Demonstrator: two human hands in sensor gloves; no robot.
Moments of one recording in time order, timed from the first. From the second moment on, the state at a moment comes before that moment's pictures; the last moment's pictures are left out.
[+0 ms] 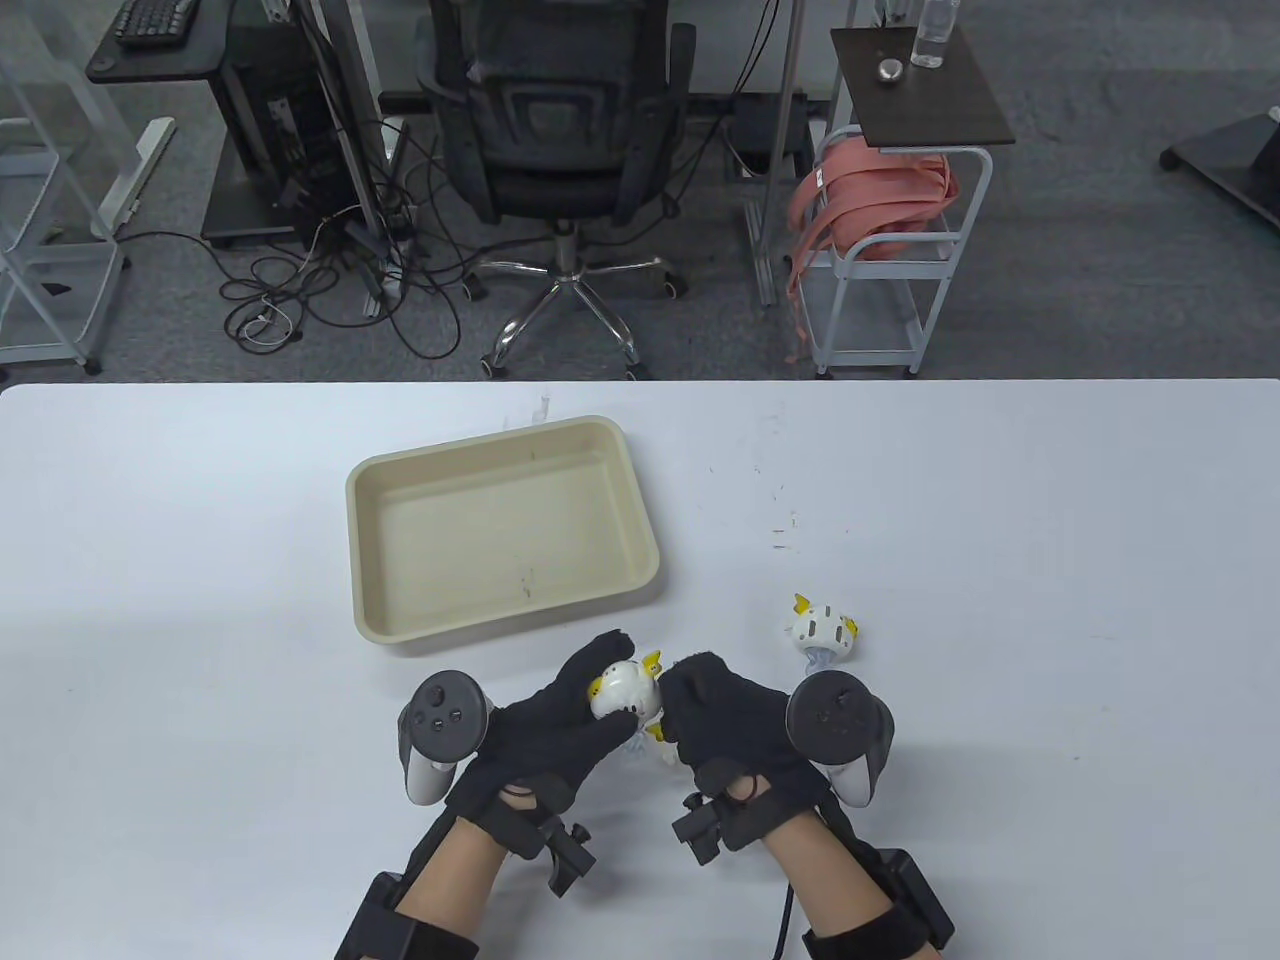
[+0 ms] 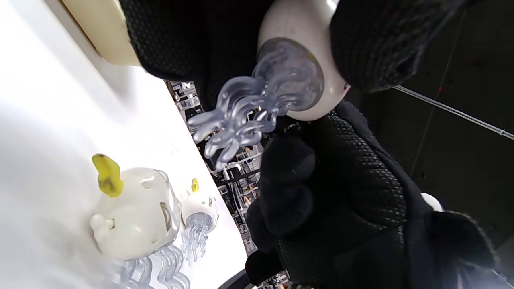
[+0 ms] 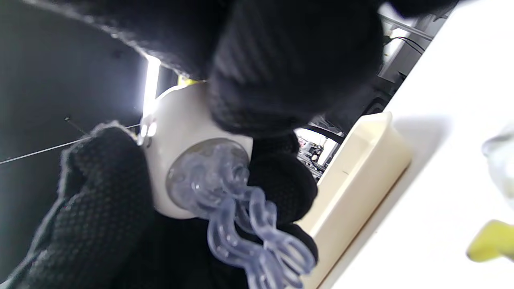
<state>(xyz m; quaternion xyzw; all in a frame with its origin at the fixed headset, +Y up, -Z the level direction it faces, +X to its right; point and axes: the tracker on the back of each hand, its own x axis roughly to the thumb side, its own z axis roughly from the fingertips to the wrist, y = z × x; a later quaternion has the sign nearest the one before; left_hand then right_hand) -0.152 -0.743 -0.275 -0.04 -0.25 0.58 0.77 0.094 -0.720 -0.278 0.15 -0.06 0.81 0.56</state>
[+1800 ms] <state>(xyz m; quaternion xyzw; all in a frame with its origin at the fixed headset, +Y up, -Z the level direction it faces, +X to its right) -0.149 -0.745 -0.275 -0.05 -0.27 0.60 0.75 0.101 -0.735 -0.283 0.09 0.02 0.75 0.65</state>
